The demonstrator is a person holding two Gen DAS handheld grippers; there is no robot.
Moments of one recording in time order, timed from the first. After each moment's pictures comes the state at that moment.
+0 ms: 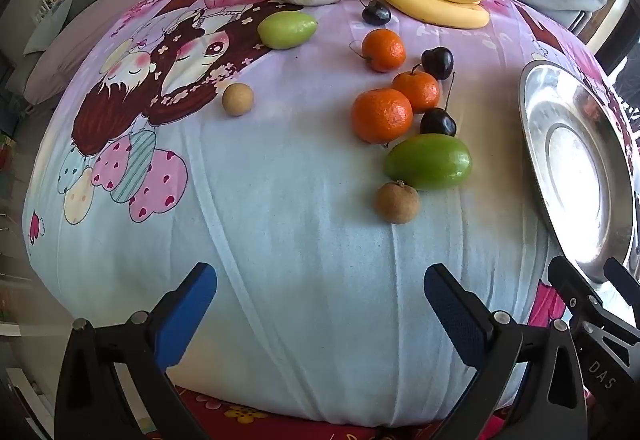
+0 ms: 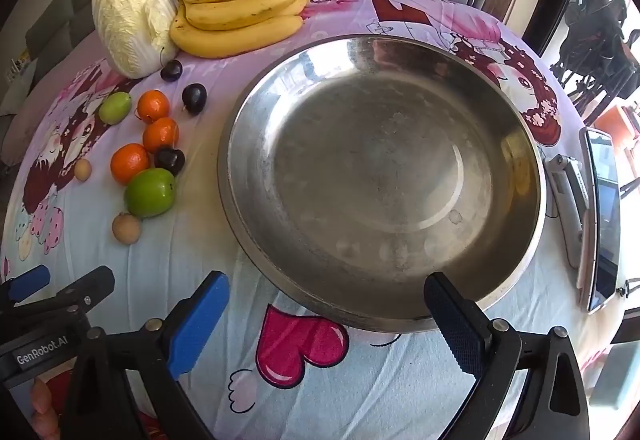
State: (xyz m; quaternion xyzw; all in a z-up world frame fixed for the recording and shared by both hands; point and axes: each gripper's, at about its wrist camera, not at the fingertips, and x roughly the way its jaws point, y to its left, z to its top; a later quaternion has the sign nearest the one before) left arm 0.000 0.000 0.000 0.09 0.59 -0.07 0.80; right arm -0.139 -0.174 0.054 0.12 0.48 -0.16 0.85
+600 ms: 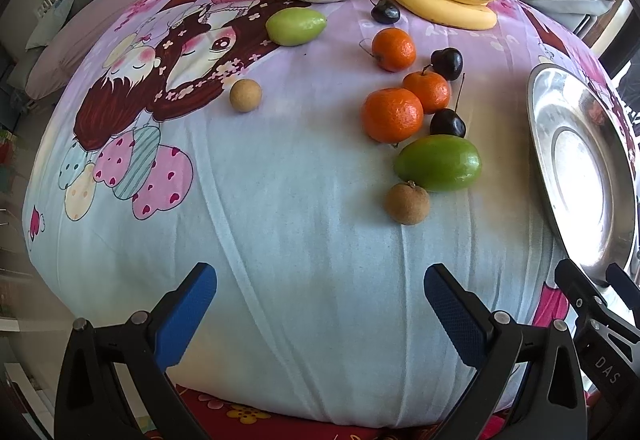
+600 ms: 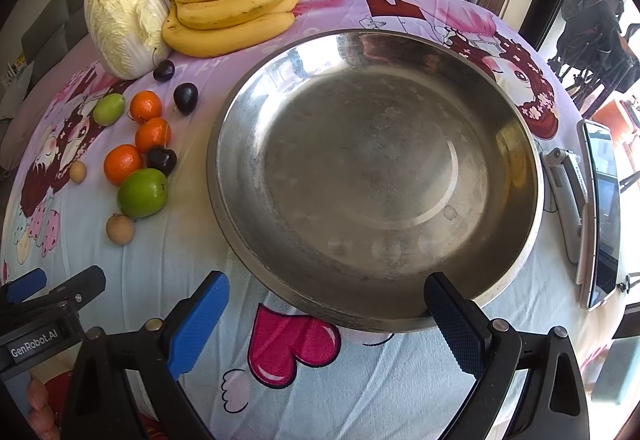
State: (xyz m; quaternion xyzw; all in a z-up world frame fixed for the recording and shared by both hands) left arm 0.001 0.006 -0.003 0.09 0.60 -0.07 0.79; right arm -0.139 -0.178 0.052 0.13 0.48 -0.16 0.85
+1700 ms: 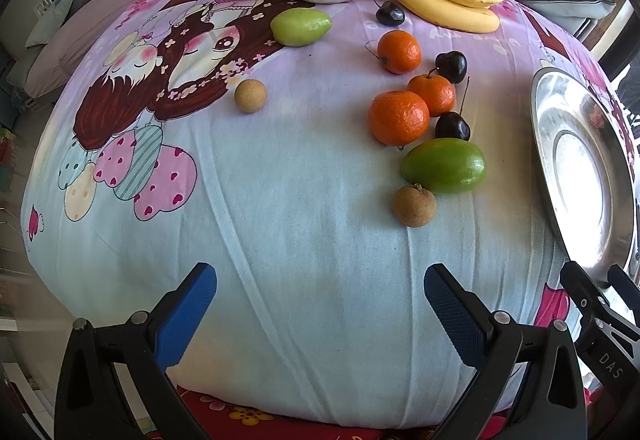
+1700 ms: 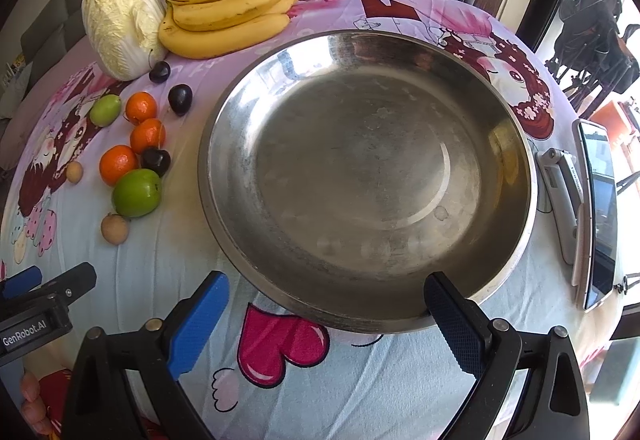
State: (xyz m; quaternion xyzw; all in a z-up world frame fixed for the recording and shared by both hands) left arm 0.000 0.012 -0.002 0.09 0.58 -0.07 0.80; right arm -0.142 -0.183 0.052 0.13 0.48 -0.16 0.85
